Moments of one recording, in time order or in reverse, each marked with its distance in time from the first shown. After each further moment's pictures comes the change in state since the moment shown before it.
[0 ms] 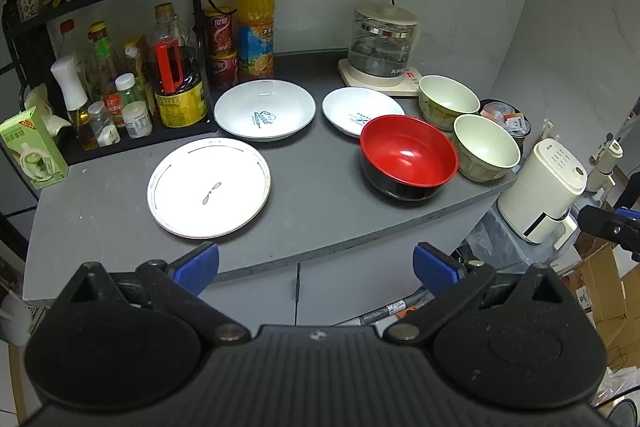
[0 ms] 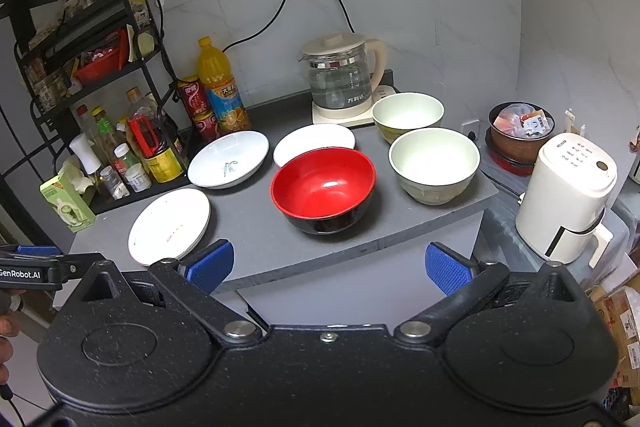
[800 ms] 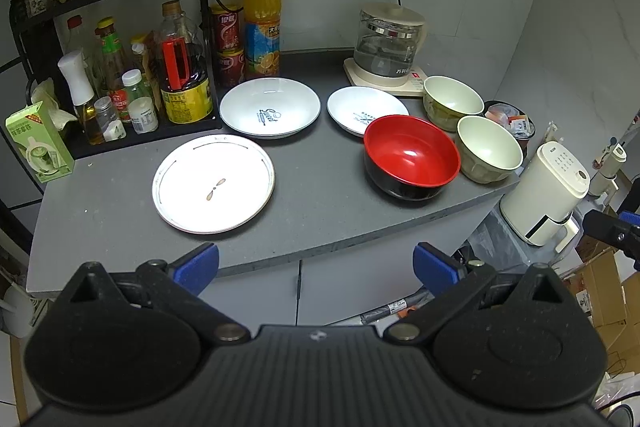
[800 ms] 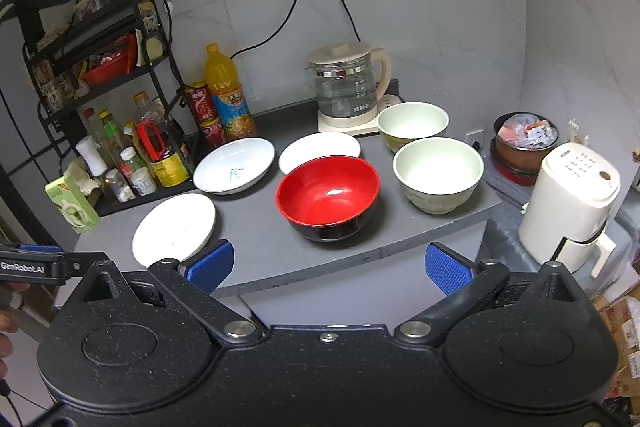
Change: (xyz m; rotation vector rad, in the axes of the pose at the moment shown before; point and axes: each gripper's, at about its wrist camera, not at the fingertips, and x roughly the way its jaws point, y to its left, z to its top) left arm -0.005 -0.002 0.000 -0.016 0.008 0.017; right arm -0.004 -0.001 0.001 -0.013 -0.023 0.025
